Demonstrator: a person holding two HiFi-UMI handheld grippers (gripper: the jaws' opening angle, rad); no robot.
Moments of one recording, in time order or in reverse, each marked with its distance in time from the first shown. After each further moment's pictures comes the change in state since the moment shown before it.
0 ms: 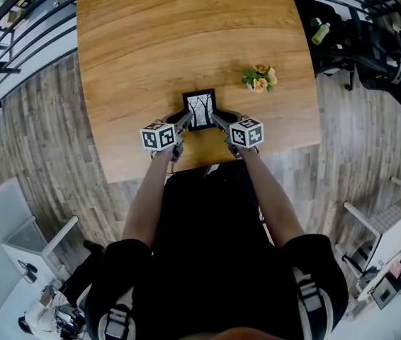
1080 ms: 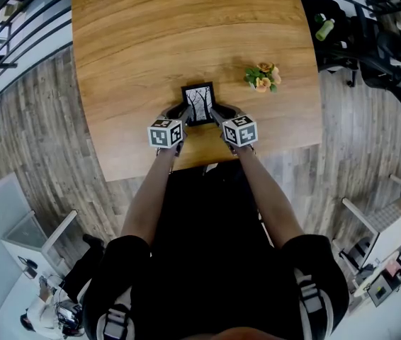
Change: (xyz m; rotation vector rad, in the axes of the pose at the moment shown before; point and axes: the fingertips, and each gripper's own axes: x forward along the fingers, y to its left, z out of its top) left arm 0.017 0.023 0.000 0.163 0.033 0.180; right arm 0.017 -0.016 0.003 -0.097 0.050 -0.146
